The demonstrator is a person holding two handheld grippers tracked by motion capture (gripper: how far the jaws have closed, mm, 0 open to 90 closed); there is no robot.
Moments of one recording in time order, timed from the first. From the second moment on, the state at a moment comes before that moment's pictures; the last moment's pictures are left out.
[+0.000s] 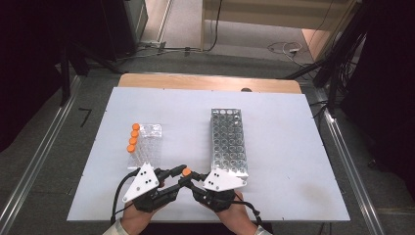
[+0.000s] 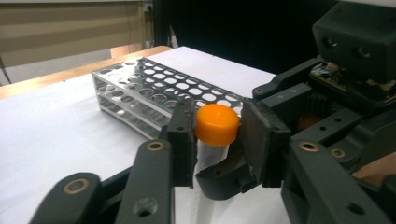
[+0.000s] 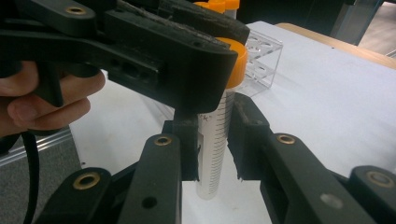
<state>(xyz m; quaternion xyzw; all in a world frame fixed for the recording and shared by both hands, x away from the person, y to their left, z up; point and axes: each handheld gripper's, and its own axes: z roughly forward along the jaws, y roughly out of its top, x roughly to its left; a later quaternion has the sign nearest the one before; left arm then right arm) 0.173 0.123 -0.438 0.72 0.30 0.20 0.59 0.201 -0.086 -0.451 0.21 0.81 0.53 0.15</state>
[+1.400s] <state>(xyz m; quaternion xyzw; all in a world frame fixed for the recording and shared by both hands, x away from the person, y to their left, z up) 0.170 0.206 -0.413 0.64 0.39 0.25 0.61 0.227 -0.176 -0.433 0.31 0.77 0.53 0.19</state>
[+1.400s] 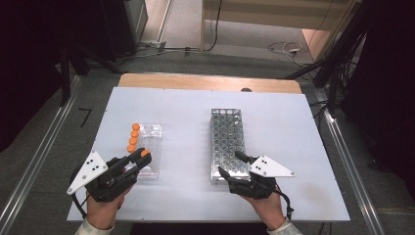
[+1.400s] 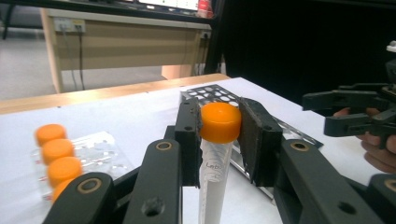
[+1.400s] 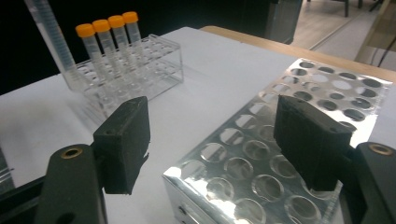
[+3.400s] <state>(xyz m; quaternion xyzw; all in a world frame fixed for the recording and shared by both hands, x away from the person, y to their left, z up) 0.175 0.229 -0.445 0.65 0.47 0.34 0.50 0.231 -0.197 -0.435 0.33 0.76 0.52 0.21</state>
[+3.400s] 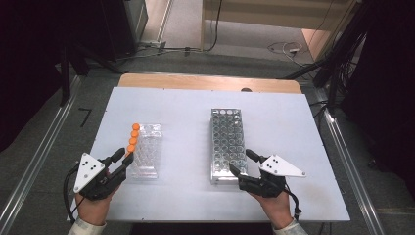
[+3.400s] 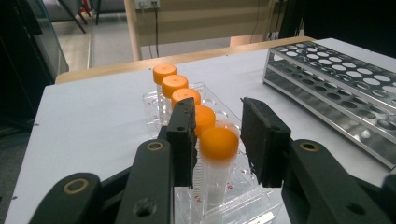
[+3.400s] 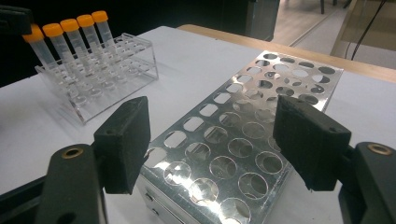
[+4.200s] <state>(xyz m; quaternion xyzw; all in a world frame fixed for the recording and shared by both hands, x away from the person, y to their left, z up) 0.175 0.242 -0.446 0.60 0.50 0.34 0.53 0.239 -0.229 -0.434 0.38 0.73 0.52 0.23</state>
